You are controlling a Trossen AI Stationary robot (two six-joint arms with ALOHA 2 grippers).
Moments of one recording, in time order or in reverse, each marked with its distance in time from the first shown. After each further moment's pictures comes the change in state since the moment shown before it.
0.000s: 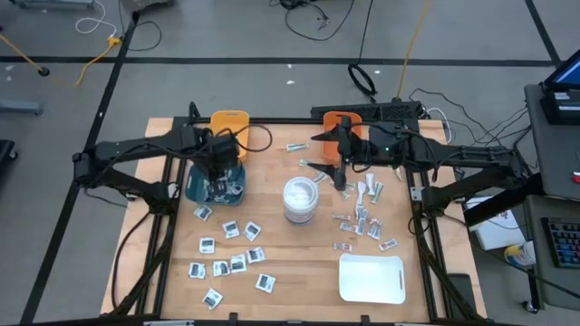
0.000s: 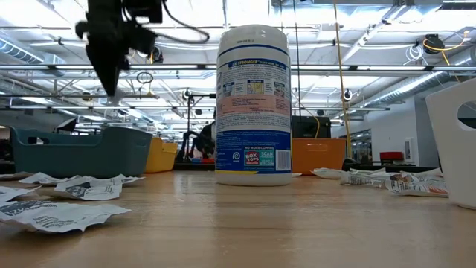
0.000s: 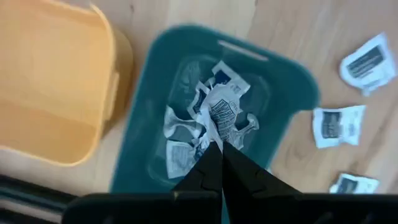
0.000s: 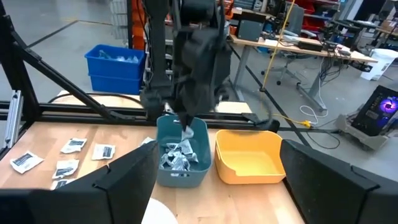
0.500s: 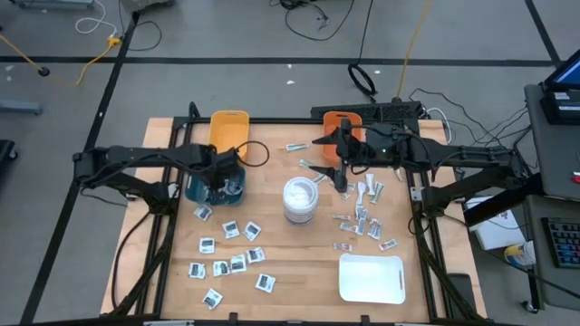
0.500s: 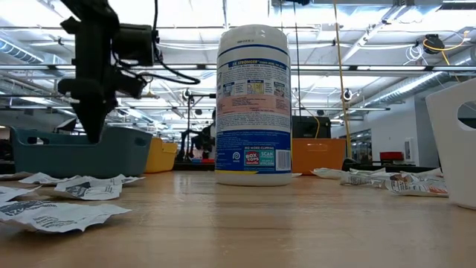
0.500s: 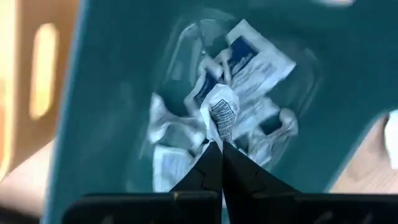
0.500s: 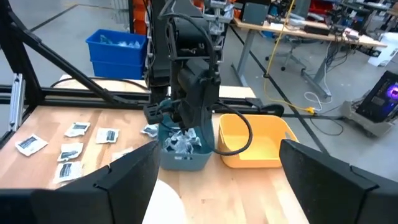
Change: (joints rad) left arm -0.008 0.003 -0.328 0.331 -0.050 -0.014; right arm 0.000 0.000 0.000 -0.065 -0.003 0.016
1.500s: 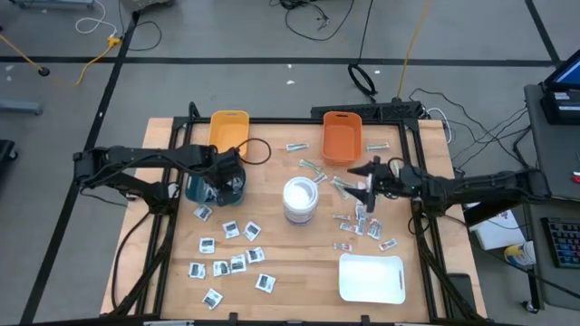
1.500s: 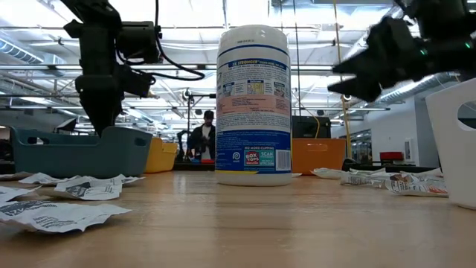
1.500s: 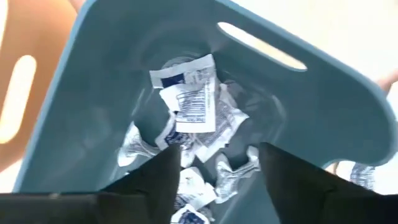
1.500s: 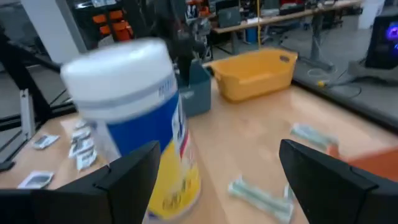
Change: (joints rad) left arm -0.013 -0.001 0.001 0.073 0.070 -0.128; right arm -0.026 -0.530 -1.101 0.718 0.025 0.323
